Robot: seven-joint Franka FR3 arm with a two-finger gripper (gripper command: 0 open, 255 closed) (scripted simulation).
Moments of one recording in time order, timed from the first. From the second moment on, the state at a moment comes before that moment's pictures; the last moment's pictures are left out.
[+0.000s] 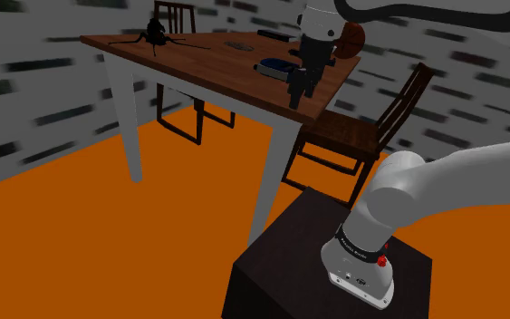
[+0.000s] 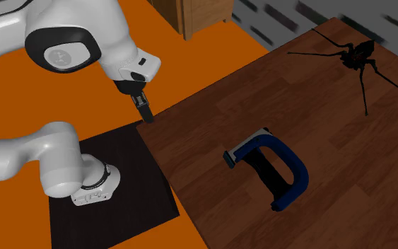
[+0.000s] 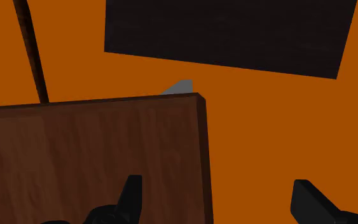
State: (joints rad) arm 0.00 -0.83 0.07 -2.41 -0.08 1.61 -0.03
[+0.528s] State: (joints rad) arm -0.02 -0.65 -0.04 -2.28 -0.12 1.66 -0.16
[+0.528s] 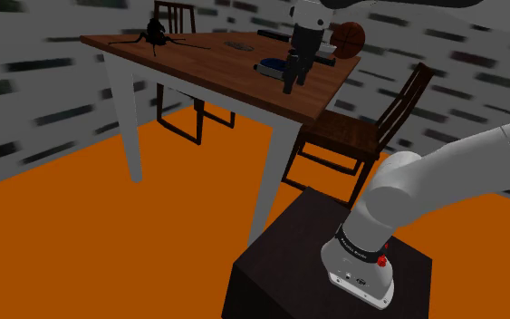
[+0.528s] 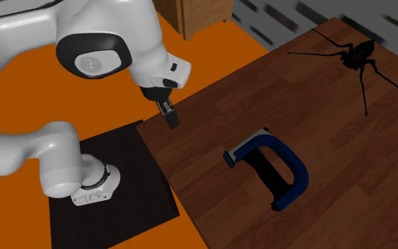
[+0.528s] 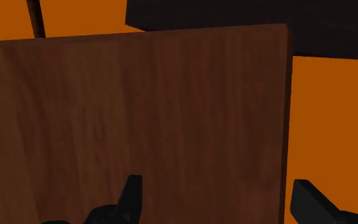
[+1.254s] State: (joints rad) arm -0.04 -0.26 -0.21 -1.91 -0.09 1.70 -0.42
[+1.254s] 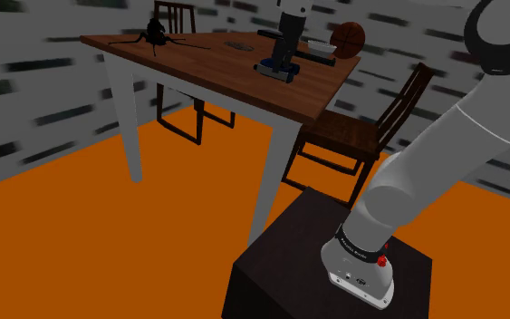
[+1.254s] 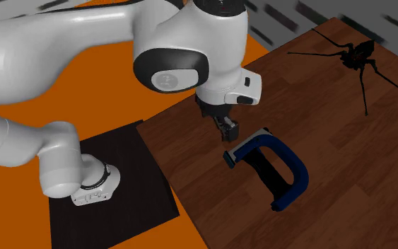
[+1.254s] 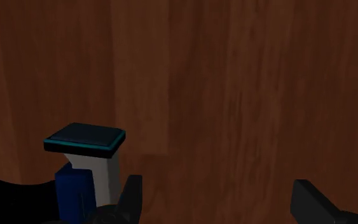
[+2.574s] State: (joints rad) arm -0.10 0.16 -0.30 -1.51 0.06 1.70 -0.66
